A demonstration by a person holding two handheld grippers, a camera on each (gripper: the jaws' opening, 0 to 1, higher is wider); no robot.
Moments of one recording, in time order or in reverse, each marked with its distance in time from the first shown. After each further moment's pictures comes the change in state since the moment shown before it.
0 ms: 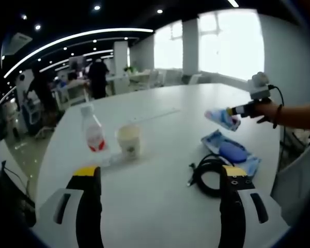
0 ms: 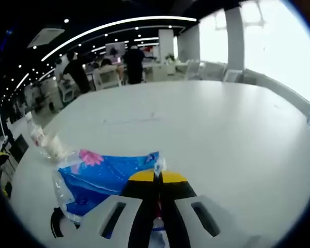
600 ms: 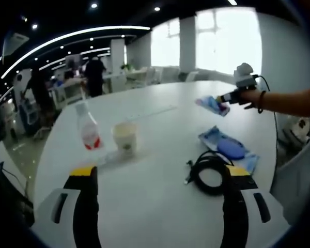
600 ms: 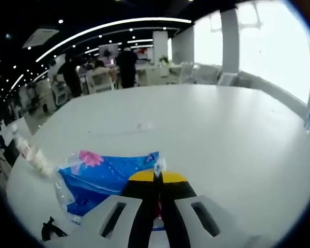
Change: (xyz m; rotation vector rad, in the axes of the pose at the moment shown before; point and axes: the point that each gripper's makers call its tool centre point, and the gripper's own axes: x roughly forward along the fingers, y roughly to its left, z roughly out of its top) left arm 0.006 -0.010 -0.003 0.015 0.012 -0.032; right arm 0.036 -0.026 0.030 -0.015 -0.015 -0.052
